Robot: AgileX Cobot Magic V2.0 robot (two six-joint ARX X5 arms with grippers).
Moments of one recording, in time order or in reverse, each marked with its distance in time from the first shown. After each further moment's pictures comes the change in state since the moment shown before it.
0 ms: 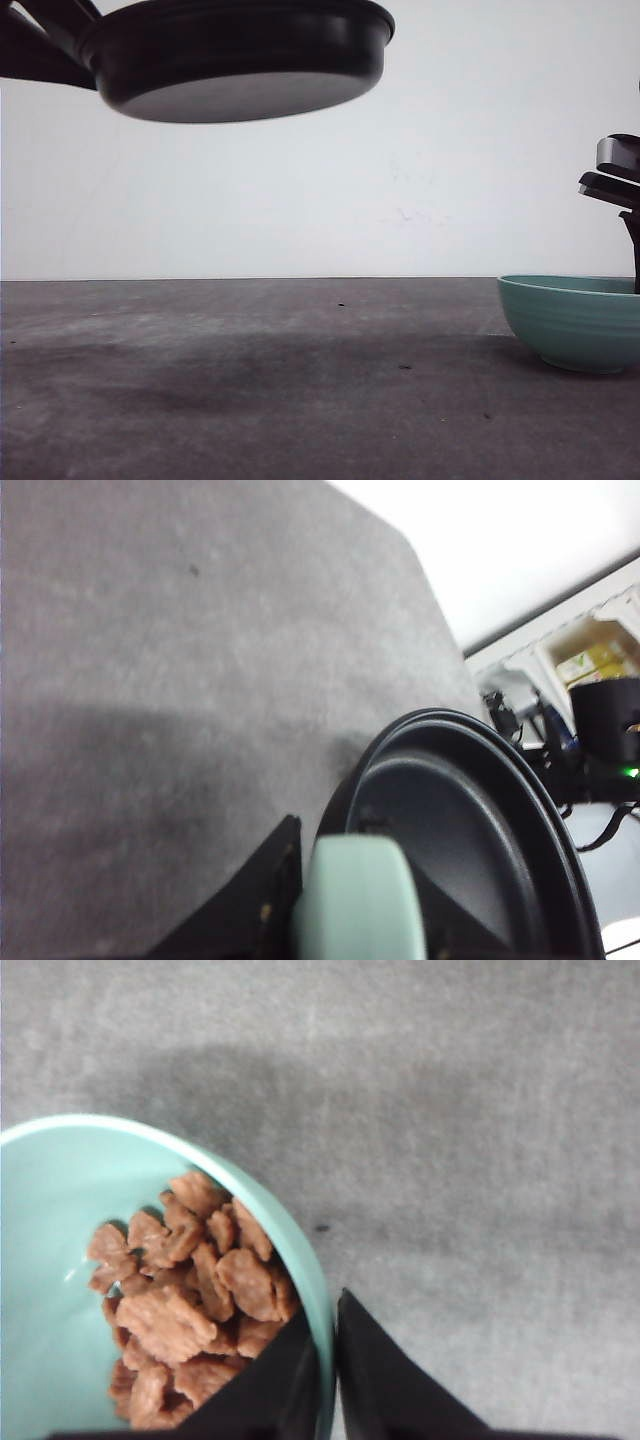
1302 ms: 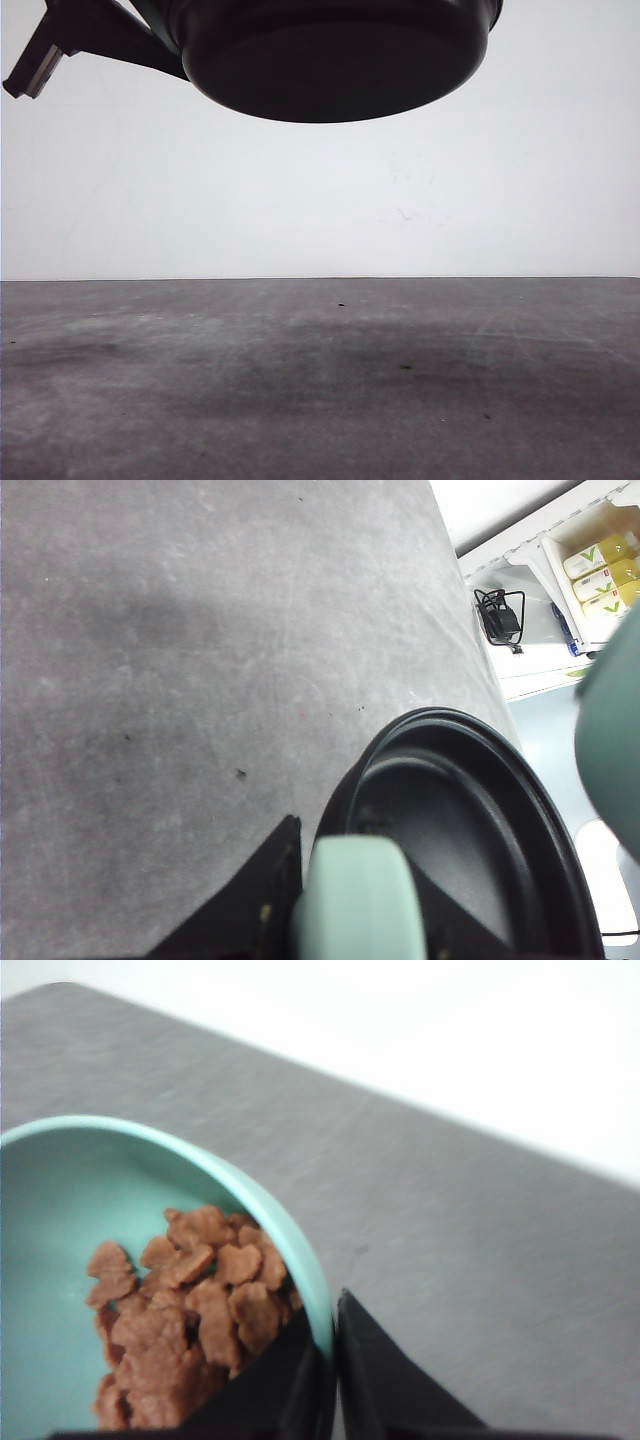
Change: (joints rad) left arm -0.150 0.254 0.251 -0.143 0.004 0.005; right arm 0.974 -0.372 0.328 0.096 0.886 -0.013
